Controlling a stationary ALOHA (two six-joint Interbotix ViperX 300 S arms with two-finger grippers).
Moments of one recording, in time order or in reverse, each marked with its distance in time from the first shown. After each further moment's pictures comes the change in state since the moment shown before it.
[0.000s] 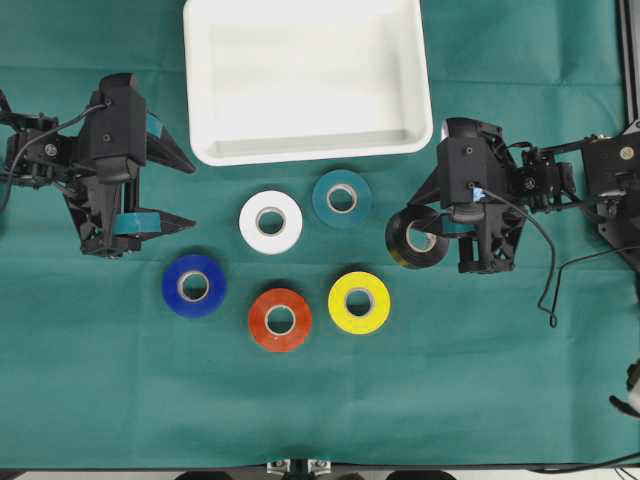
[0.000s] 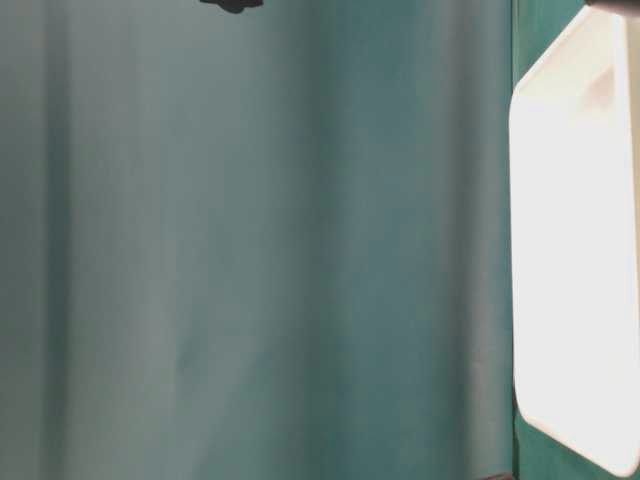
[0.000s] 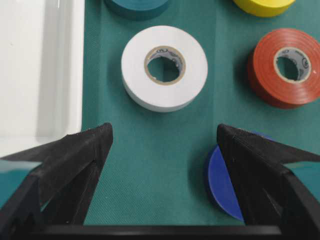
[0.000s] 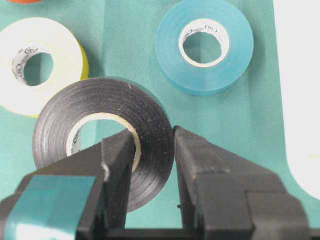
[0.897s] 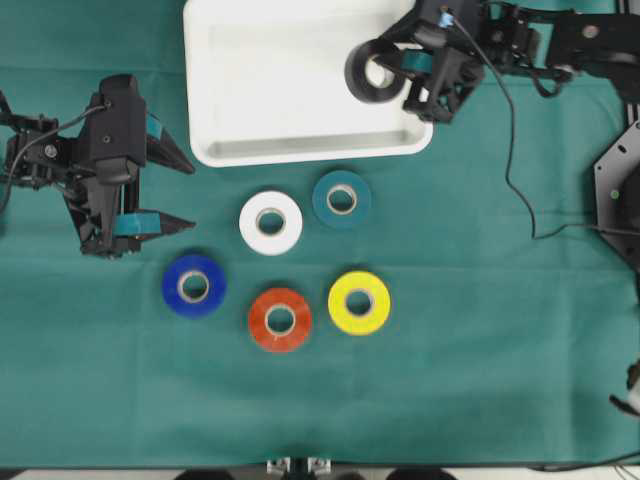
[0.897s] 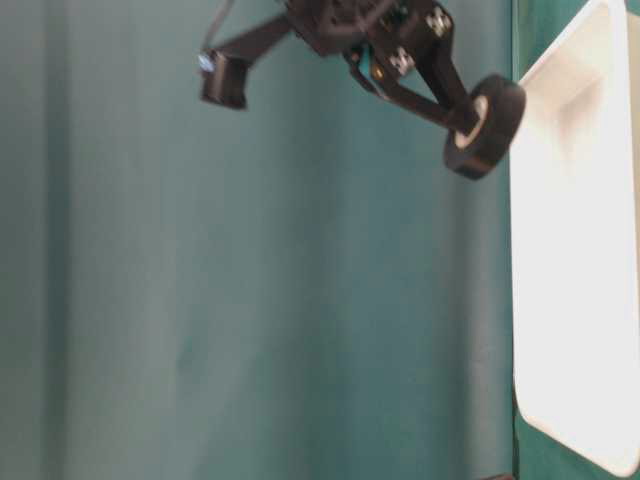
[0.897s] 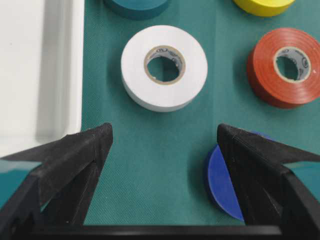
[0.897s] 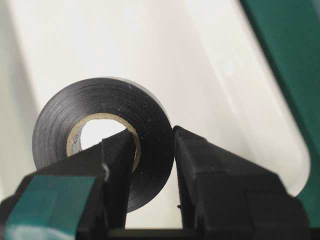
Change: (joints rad) left arm -0.002 0.002 0.000 -0.002 -0.002 0.002; right arm -0.492 0.164 -0.155 -0.209 -0.150 -0.002
